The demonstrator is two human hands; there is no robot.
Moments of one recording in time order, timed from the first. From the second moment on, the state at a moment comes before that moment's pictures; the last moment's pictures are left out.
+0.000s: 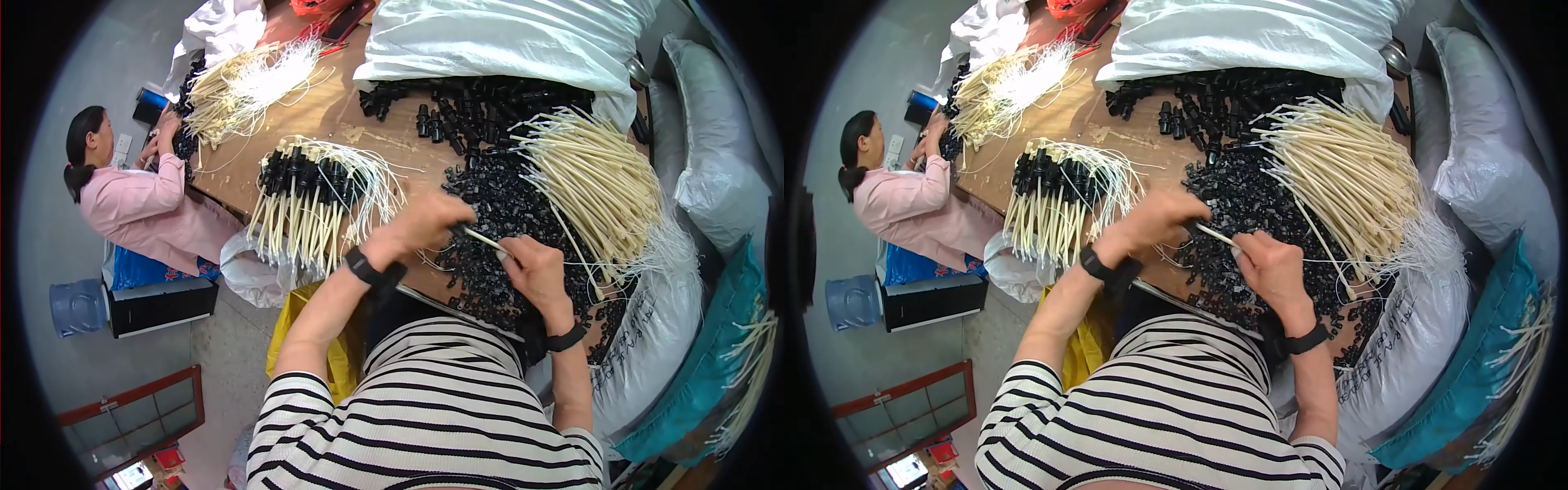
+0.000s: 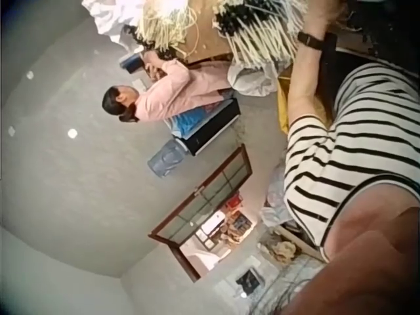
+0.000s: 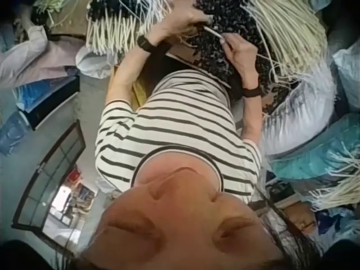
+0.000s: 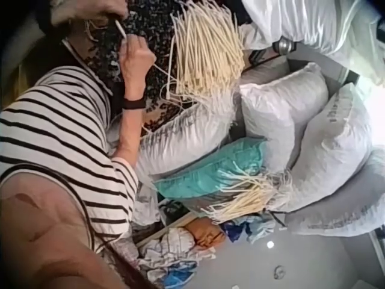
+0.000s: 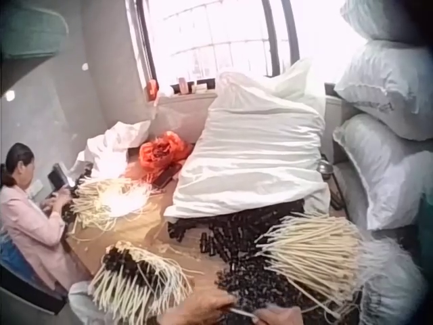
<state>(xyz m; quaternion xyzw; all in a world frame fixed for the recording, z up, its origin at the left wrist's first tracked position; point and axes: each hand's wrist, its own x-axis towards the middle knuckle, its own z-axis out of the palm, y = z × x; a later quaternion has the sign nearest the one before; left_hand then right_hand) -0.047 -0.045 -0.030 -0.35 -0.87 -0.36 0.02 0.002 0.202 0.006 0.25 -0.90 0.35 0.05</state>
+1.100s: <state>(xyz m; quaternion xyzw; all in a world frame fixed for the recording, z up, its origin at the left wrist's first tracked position) -0.009 -0.031 -0.020 -0.19 -0.89 -0.41 -0.06 0.000 0.168 -0.011 0.20 -0.90 0.36 0.11</state>
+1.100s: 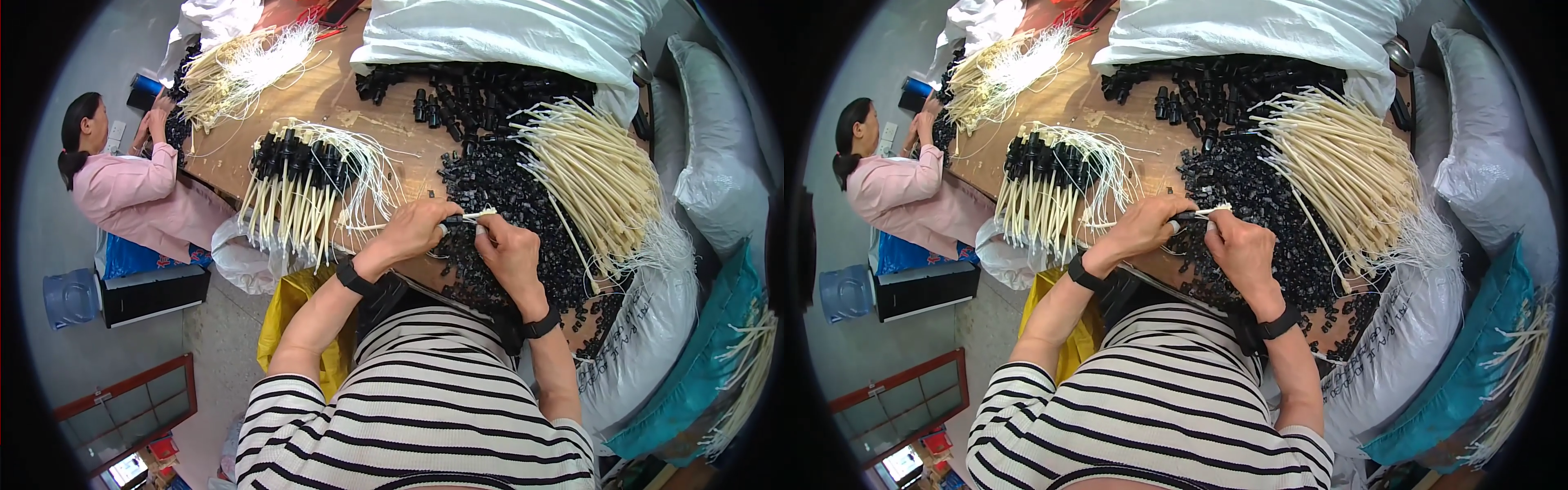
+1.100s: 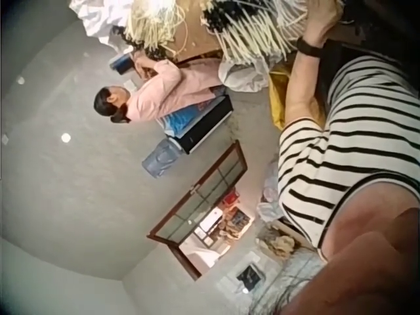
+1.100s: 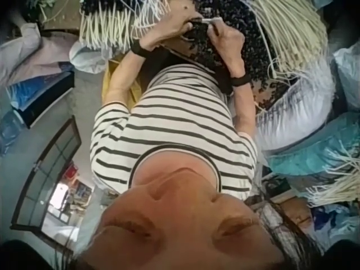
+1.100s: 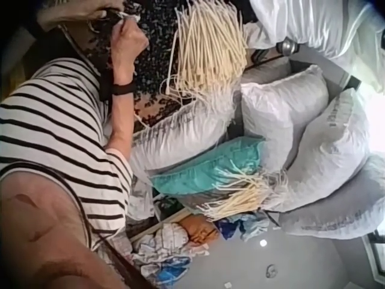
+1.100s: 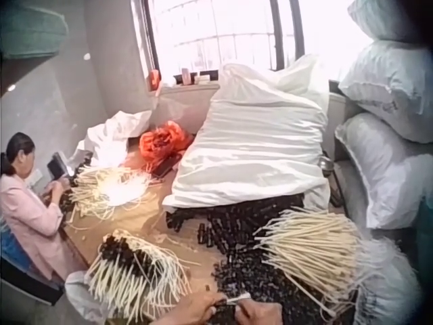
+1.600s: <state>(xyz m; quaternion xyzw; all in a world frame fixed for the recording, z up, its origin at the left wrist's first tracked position) -0.008 -0.022 -0.003 -0.17 -0.85 -0.50 -0.06 0.007 0.166 -0.013 0.23 -0.90 0.36 0.00</state>
